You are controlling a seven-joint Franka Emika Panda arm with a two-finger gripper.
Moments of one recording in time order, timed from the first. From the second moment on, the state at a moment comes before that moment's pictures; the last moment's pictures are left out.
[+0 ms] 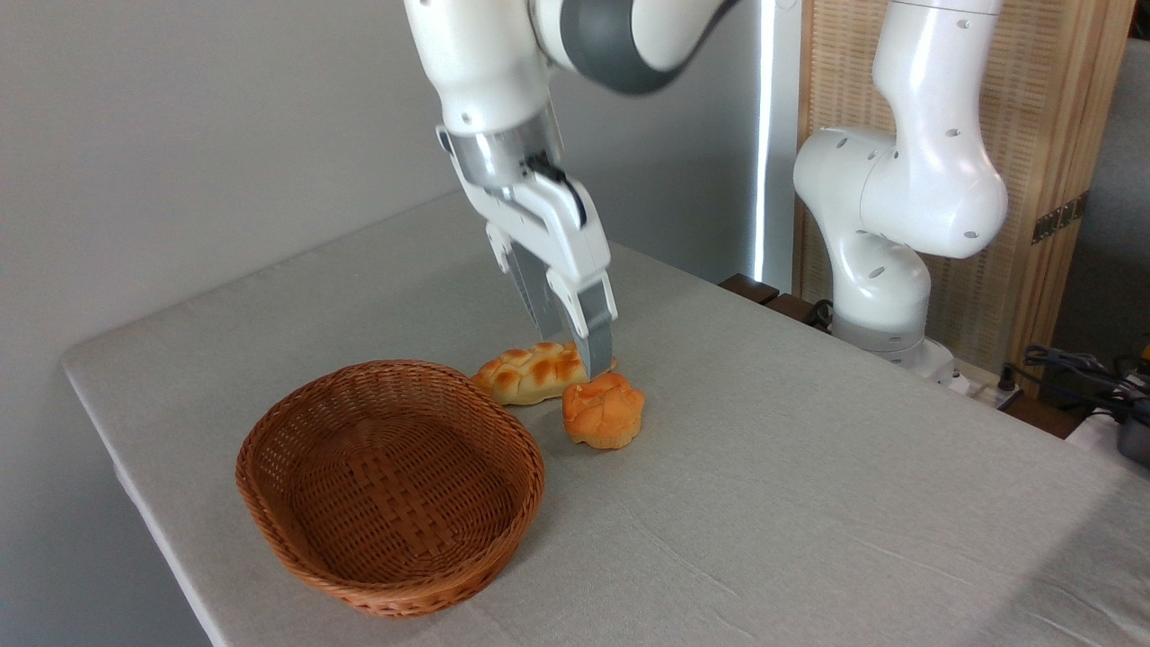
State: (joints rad) arm -0.09 -0.27 -0.07 -2.18 -0.03 1.78 0.78
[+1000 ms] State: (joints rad) arm -0.11 -0.25 -0.07 -2.35 0.02 1.91 0.78
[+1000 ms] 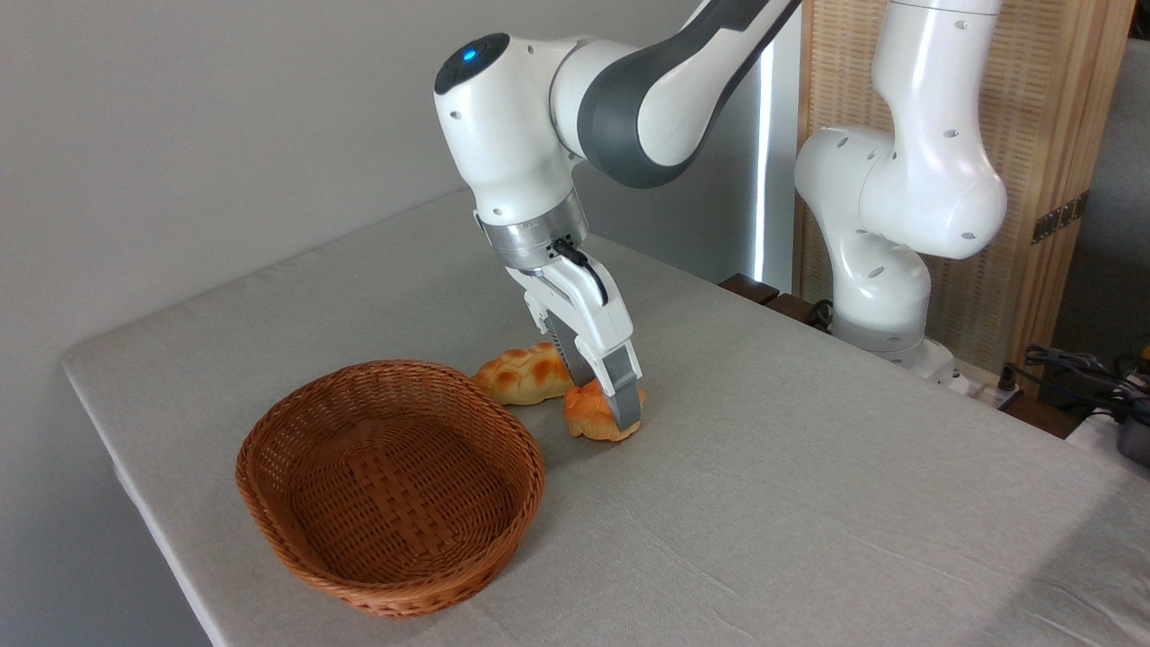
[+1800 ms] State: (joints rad) arm -0.11 -0.24 -0.06 -2.21 0.04 1.73 0.81
